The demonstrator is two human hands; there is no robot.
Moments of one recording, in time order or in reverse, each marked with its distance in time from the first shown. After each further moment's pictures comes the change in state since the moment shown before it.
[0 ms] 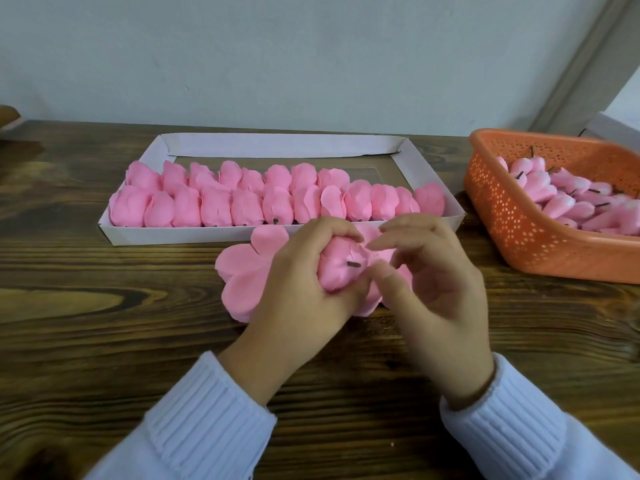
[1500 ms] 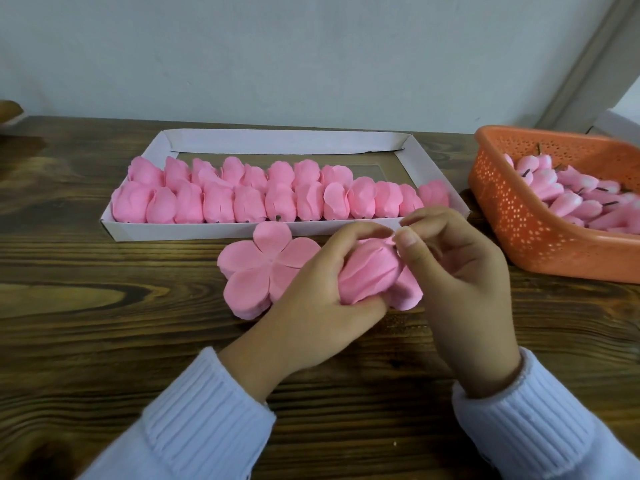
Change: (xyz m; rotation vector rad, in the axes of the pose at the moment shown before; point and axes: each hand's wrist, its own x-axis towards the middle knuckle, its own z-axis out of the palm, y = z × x) left_hand -0.001 0.006 0.000 -0.121 -0.302 -0.211; right_hand 0.011 0.005 -0.010 0.109 0.073 0.231
